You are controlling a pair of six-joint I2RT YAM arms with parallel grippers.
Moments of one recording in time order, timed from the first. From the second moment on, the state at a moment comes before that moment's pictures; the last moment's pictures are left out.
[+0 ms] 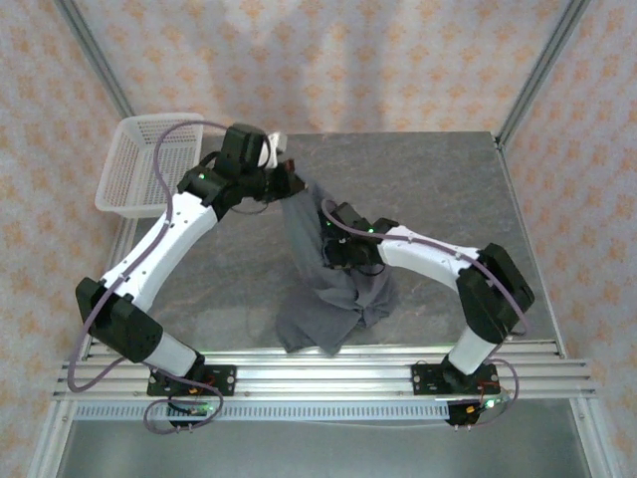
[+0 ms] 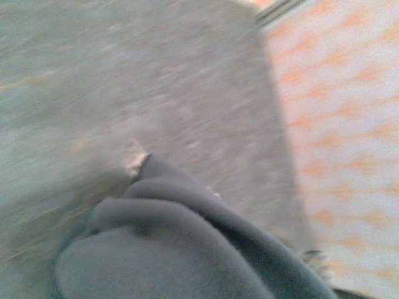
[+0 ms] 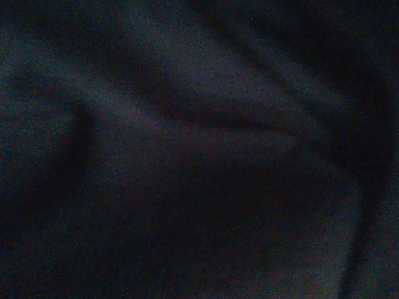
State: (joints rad) left arm -0.44 1.52 1.64 -0.70 0.38 -0.69; right arm 0.76 1.68 1.13 -0.57 0.03 0.64
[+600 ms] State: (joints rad) left arm -0.78 2.10 2.76 -0.85 0.45 -0.86; right arm 0.77 1.77 1.38 -0.48 -0.05 0.71
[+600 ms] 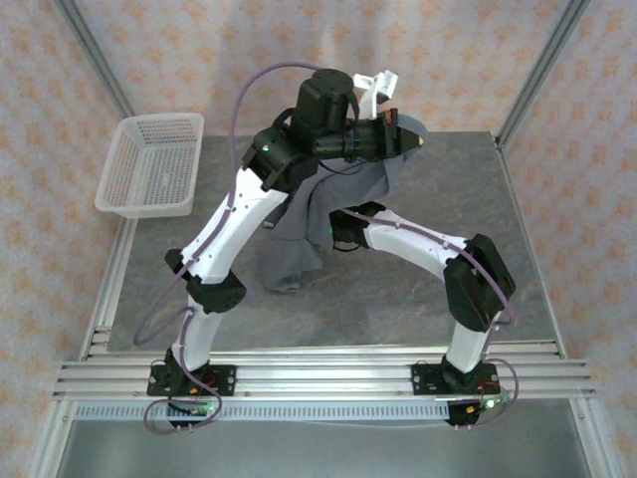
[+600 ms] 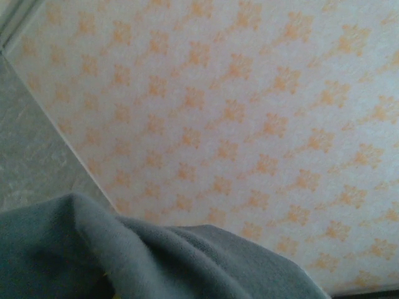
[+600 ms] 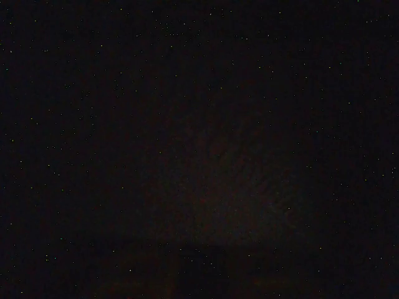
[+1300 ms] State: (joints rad) left arm -0.83 1.93 2.73 -0.81 0.47 -0.75; right arm 0.63 2.08 1.83 -0.80 -0.17 0.73
